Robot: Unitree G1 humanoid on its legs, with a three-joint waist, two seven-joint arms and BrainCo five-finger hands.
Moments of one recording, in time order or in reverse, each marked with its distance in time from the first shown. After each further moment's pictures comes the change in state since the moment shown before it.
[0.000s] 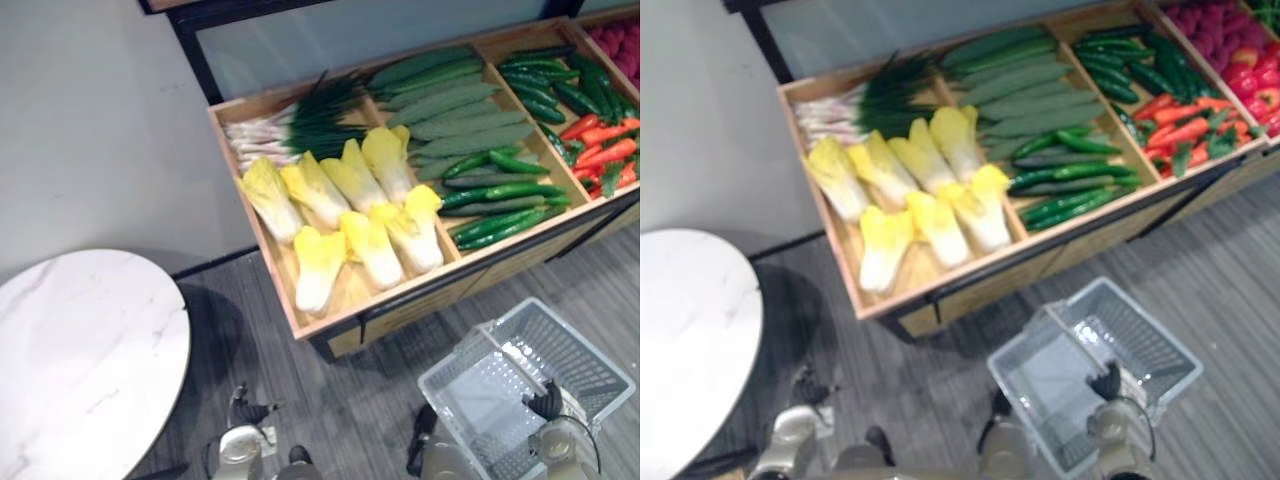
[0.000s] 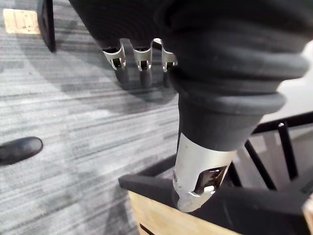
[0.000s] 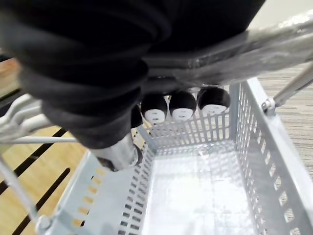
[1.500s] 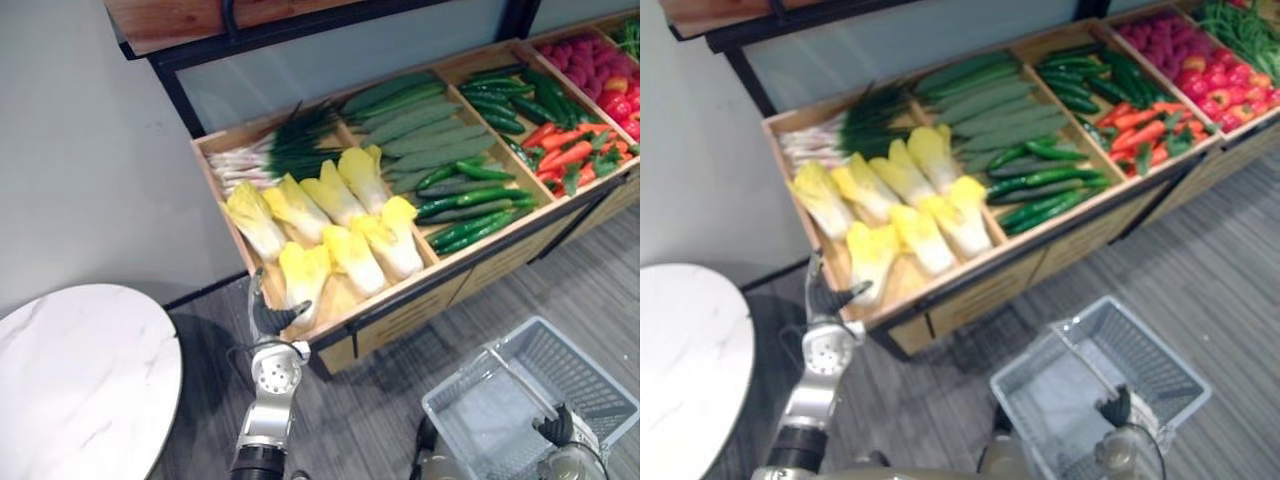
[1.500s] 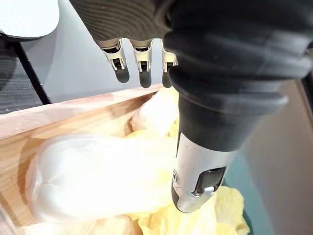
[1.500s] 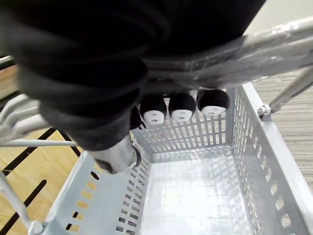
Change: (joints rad) left arm -0.104 -0.119 -0.046 -0.582 0.345 0.100 0.198; right arm 0.103 0.027 -0.007 -0.033 -0.023 -0.033 -0.039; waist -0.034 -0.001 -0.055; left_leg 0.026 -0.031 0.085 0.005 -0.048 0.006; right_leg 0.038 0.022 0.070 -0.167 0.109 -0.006
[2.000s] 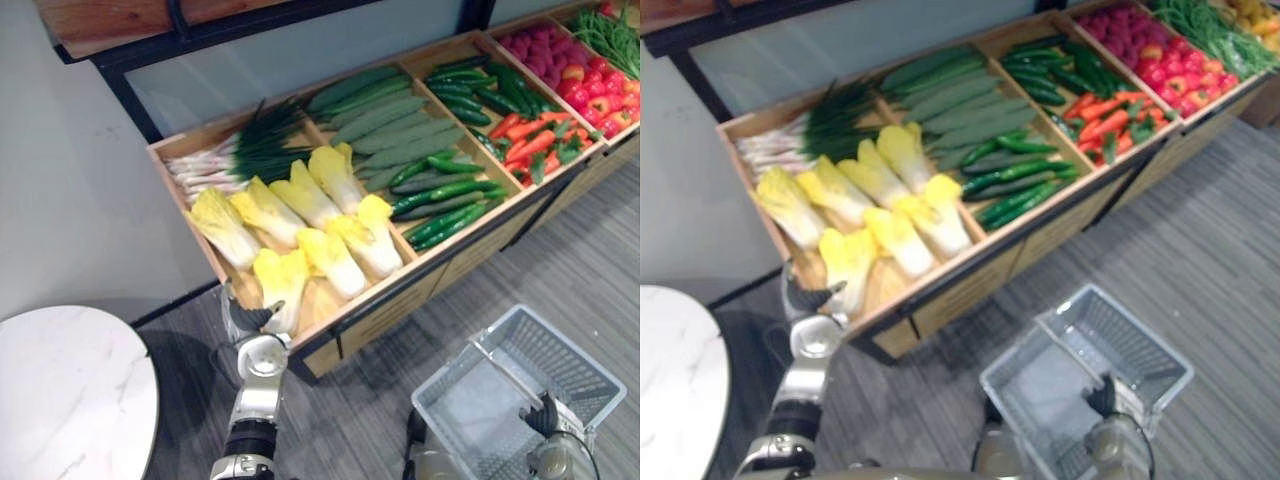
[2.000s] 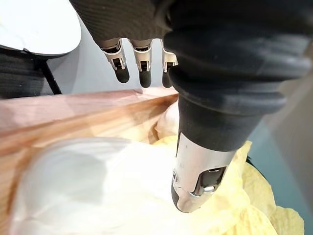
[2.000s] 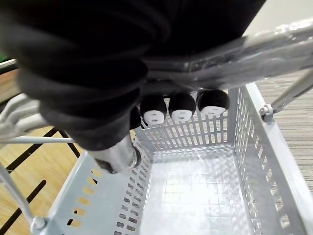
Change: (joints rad) left arm -0.149 0.038 0.097 0.208 -0.013 0.041 0.118; right arm -0.008 0.000 0.069 -0.026 -0.032 -0.004 -0.008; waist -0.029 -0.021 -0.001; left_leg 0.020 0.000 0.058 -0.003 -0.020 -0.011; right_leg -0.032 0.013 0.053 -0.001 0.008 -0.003
